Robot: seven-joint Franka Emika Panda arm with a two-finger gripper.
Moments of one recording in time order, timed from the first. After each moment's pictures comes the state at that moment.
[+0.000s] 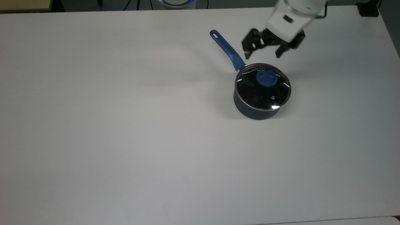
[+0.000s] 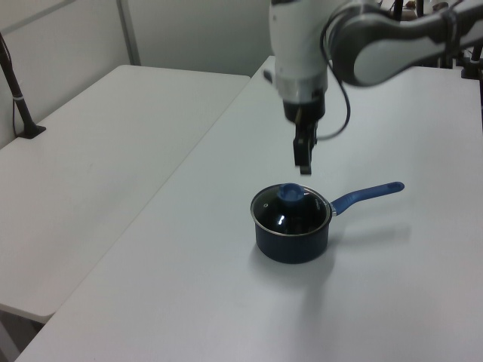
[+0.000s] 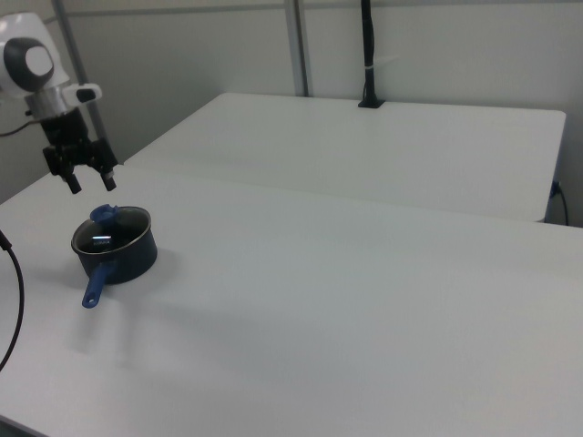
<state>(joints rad) 0.63 0.39 -0.16 -1.35 -0.09 1.63 0.30</state>
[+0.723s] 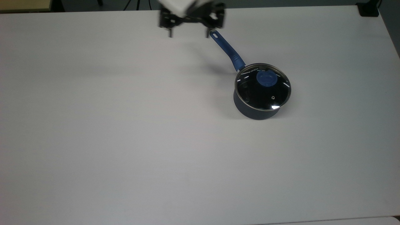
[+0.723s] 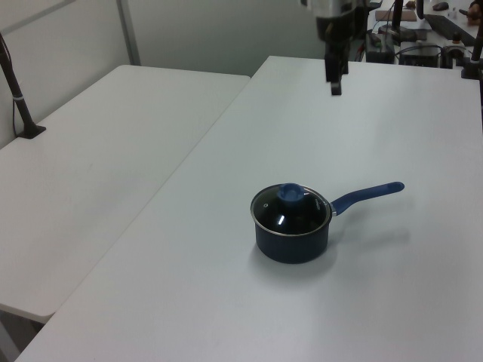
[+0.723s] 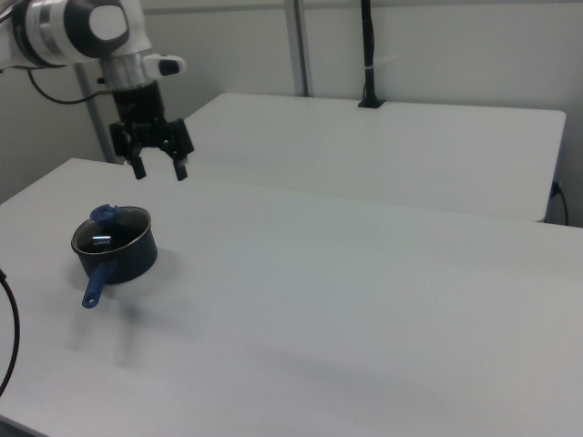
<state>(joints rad) 0.26 0.18 -0.10 -1.45 -0.09 1.52 0.05</state>
